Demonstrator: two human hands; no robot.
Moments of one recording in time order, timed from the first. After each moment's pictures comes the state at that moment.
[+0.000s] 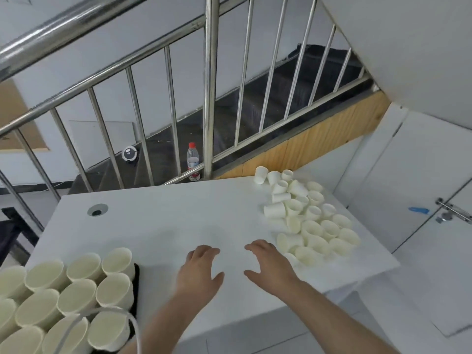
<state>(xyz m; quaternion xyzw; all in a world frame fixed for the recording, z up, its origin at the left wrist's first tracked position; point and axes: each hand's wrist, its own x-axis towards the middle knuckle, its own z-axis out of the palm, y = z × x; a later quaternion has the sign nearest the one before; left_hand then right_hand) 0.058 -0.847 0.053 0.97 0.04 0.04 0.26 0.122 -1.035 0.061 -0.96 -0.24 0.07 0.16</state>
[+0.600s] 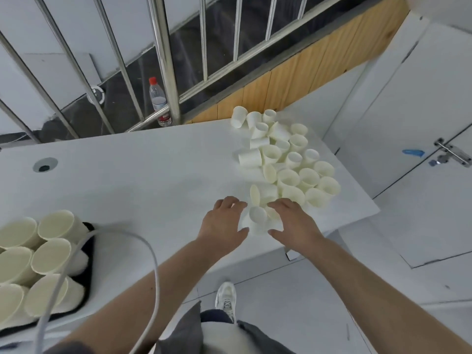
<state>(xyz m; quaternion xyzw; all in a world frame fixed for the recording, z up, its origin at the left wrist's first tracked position) 0.132 -0.989 0.043 0.97 -0.07 -0.05 0.22 0.170 -1.183 0.037 -0.97 -0.17 0.12 0.10</state>
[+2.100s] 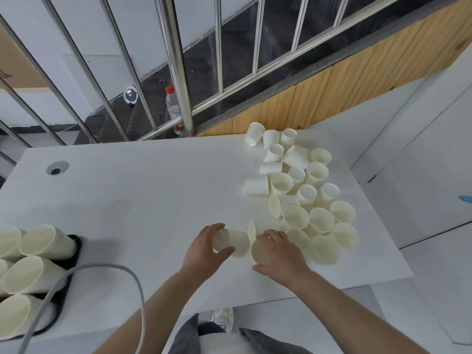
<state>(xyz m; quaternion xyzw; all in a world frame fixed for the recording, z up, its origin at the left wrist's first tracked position) 0.199 -0.999 -0.024 0.89 0.18 -0.01 0.42 0.269 -1.198 -0.020 -0.94 -0.29 0.18 0.09</state>
